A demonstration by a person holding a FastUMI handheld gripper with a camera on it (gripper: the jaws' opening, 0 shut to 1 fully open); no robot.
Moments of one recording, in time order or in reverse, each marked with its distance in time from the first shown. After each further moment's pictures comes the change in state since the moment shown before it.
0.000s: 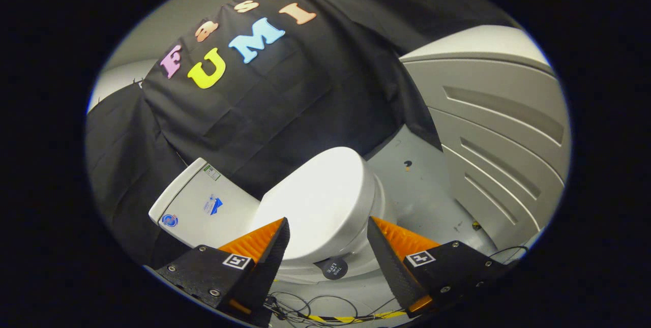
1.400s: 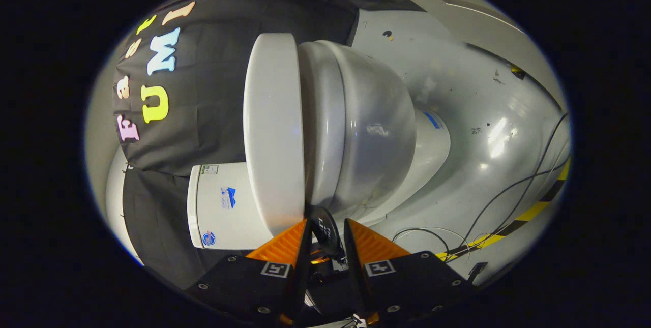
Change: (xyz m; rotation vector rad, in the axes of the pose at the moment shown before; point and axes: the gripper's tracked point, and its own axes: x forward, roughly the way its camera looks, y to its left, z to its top) arm 0.062 -0.004 -0.136 0.556 0.447 0.171
